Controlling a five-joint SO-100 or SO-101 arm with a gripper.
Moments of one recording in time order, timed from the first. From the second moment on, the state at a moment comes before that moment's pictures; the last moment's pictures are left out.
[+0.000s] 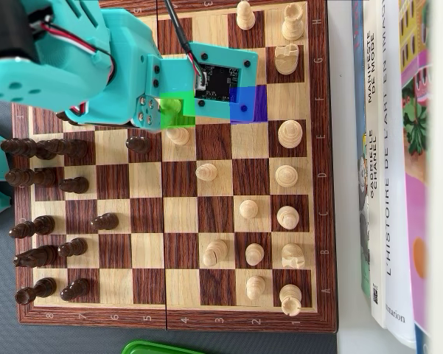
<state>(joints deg) -16.5 88.7 103.0 63.3 114.0</state>
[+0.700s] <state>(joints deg) -16.9 93.1 103.0 63.3 114.0</state>
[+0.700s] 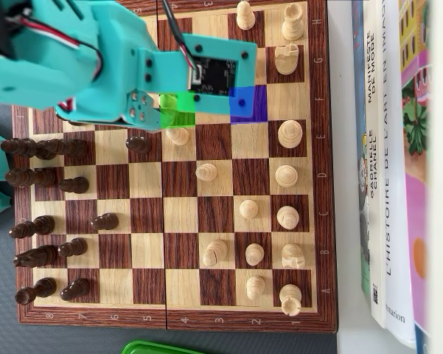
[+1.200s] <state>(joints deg) -16.9 101.2 103.0 63.3 114.0</state>
